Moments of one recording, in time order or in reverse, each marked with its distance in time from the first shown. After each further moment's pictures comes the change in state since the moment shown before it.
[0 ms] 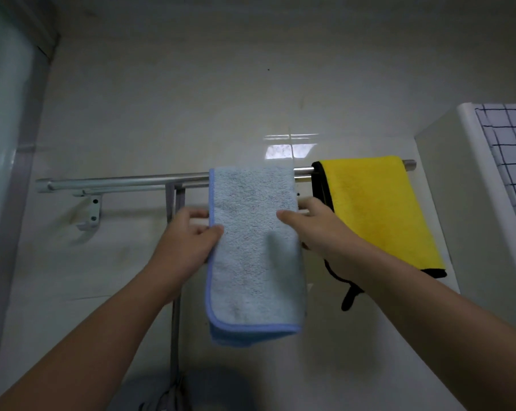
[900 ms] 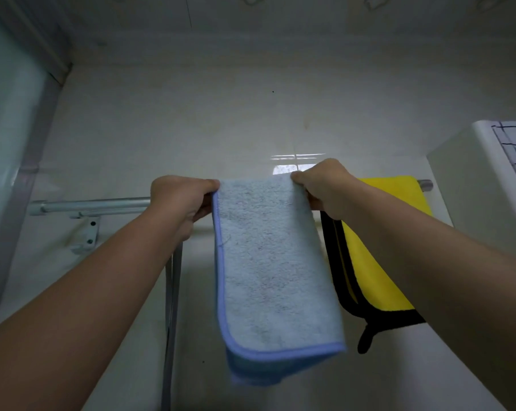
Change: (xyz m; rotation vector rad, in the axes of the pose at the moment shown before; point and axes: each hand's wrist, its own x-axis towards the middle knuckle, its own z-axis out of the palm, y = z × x) left_hand 0.078 0.054 0.005 -0.319 0.208 -0.062; right_hand 0.081 -0.055 -0.021 0.050 0.248 0.079
